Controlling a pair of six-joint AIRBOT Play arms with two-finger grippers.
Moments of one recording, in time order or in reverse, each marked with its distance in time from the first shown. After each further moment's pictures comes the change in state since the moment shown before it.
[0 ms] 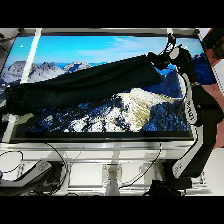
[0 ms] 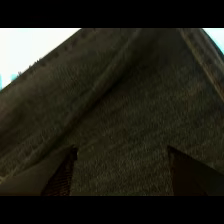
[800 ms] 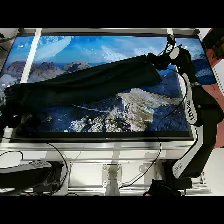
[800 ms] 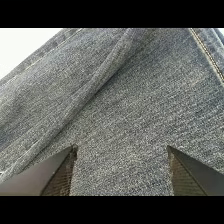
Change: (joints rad) left arm -0.009 -0.352 -0.017 -0.671 0.007 0.468; right arm 0.000 0.000 0.000 0.007 0.016 0.000
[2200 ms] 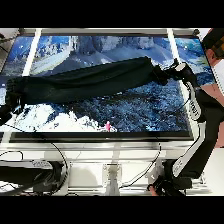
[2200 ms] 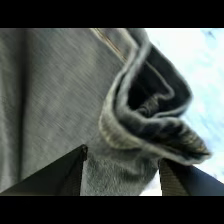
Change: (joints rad) left arm -0.216 -0.138 0.159 -0.143 0.177 0.188; right arm -0.142 -0.105 -0.203 0.288 -0.065 0.114
